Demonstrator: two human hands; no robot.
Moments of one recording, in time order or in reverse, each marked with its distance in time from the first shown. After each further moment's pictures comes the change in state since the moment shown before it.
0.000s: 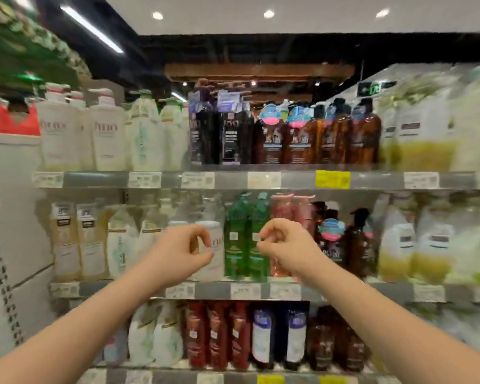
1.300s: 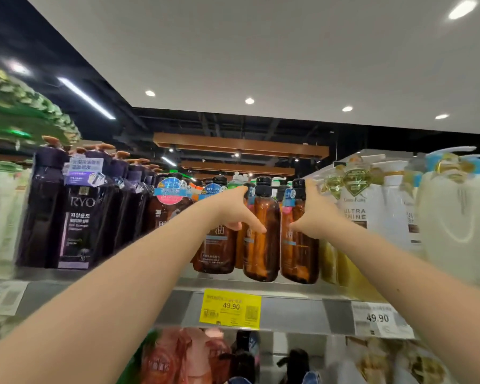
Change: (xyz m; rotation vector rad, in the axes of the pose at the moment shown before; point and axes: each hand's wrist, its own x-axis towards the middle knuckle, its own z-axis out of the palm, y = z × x) left_hand 0.403 0.228 0.081 -0.238 -0.152 0.035; right_hand 0.244 0.023 -0.327 -0.701 0.378 -0.008
